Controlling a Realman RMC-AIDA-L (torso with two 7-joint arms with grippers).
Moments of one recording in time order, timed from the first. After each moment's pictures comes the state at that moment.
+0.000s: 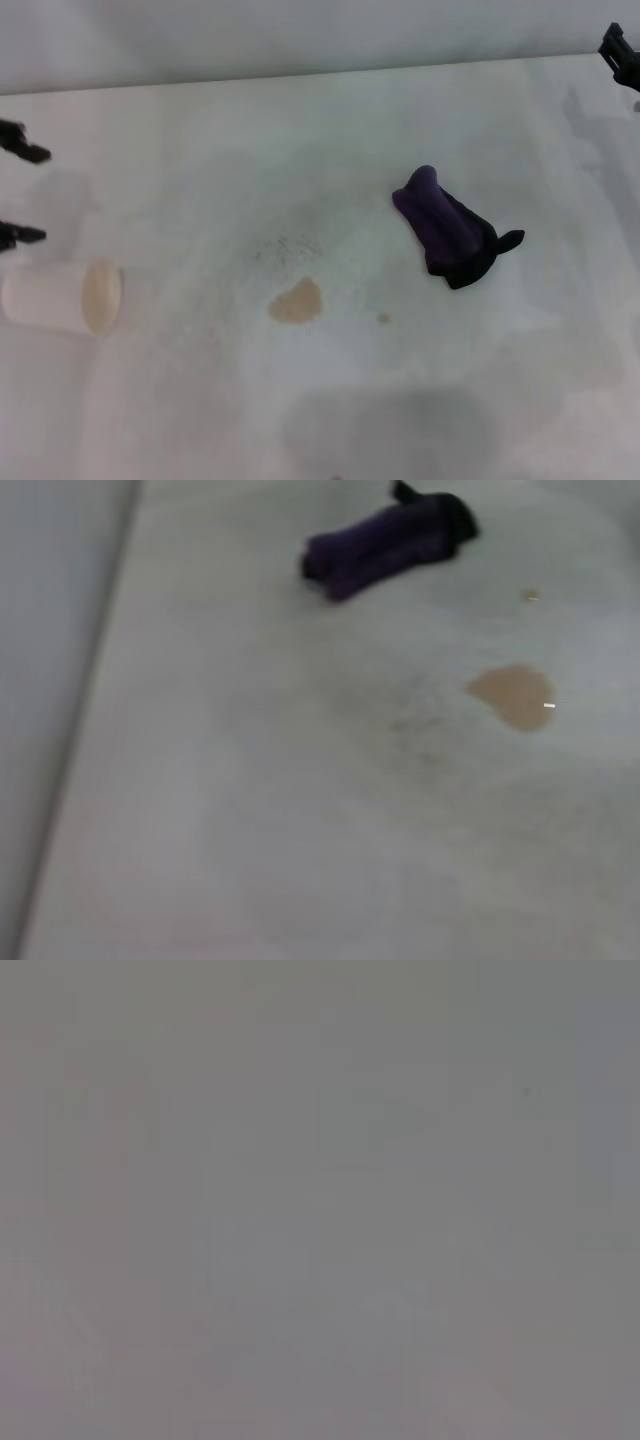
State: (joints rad) left arm -1.17 -1.91 2.85 -0.80 0.36 1.72 -0.71; right arm 0.62 2.03 -0.49 -0.03 2.47 0.85 -2.77
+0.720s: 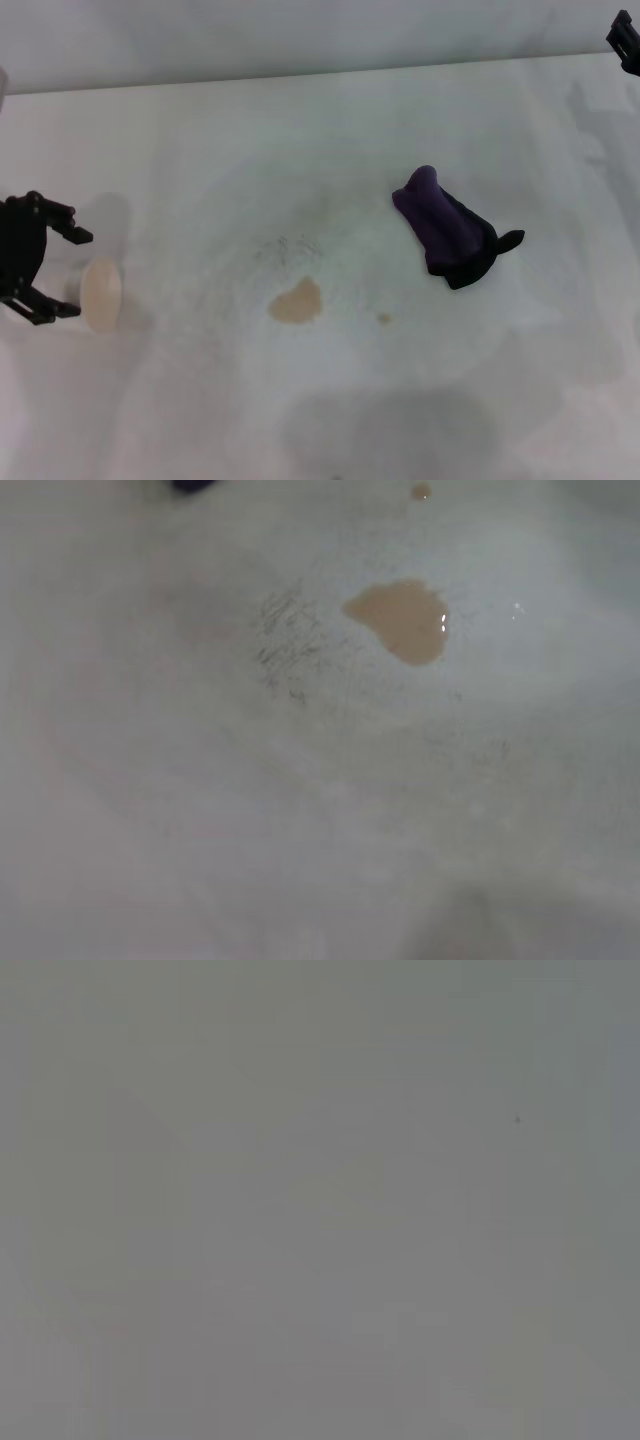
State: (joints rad) left arm -1.21 -2.07 2.85 -0.83 0.53 1.59 -0.75; right arm 0.62 2.02 -0.48 -0.04 2.47 0.85 -2.77
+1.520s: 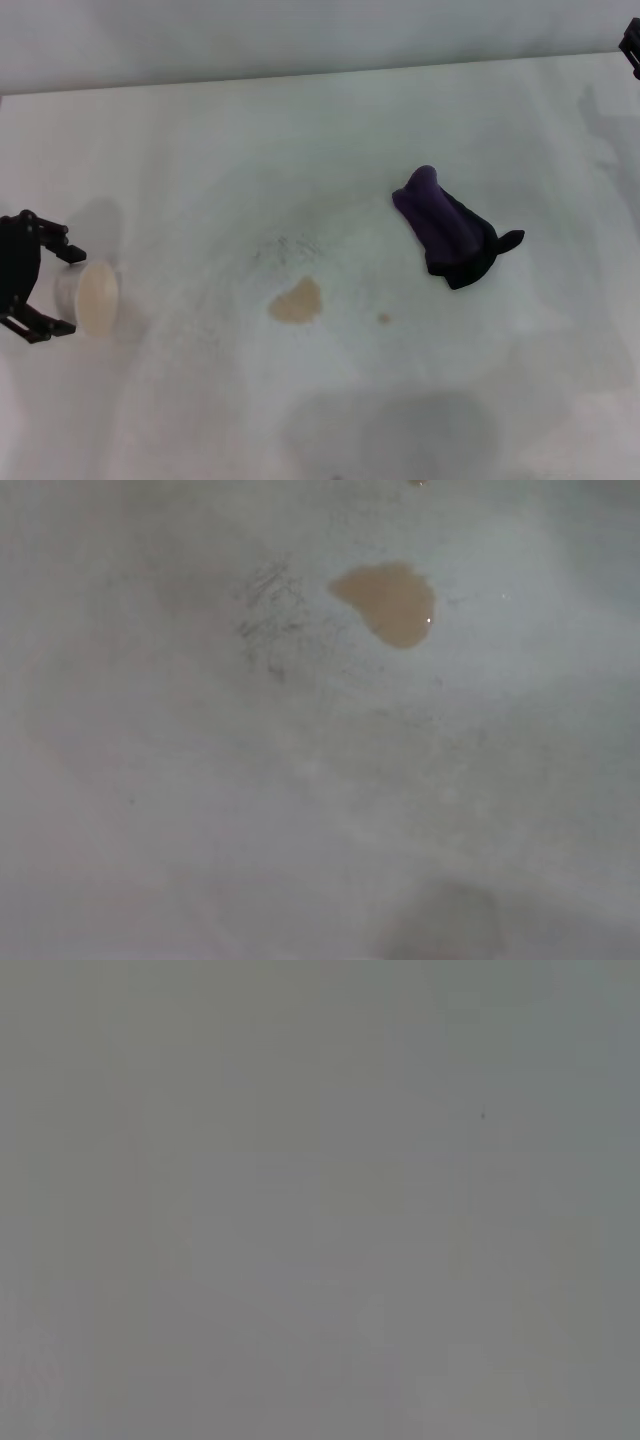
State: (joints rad) left arm -1.18 -2.07 2.85 -0.81 0.54 1.59 -0.79; right arm 0.60 2.02 -0.48 -0.05 2.47 0.85 -2.77
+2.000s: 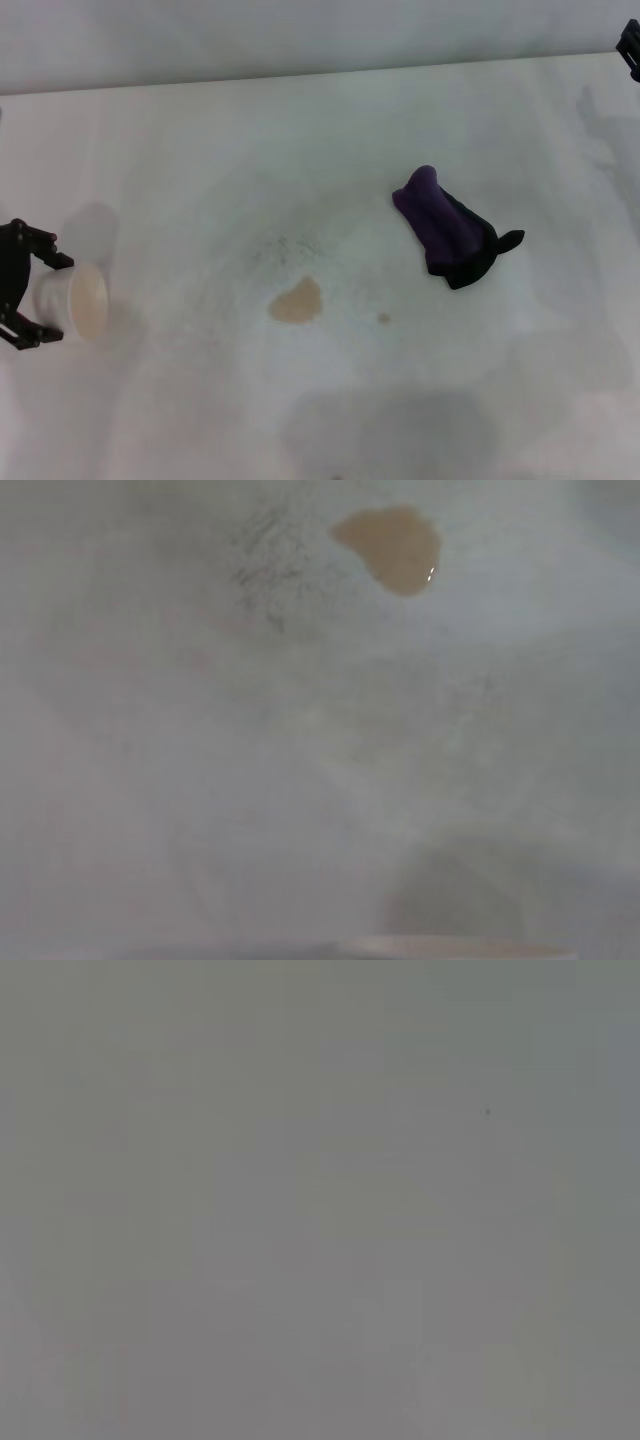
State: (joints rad) left arm -1.17 -2.07 2.85 -0.80 0.57 1.53 -0.79; right arm 0.60 2.02 -0.48 -0.05 2.47 0.85 -2.77
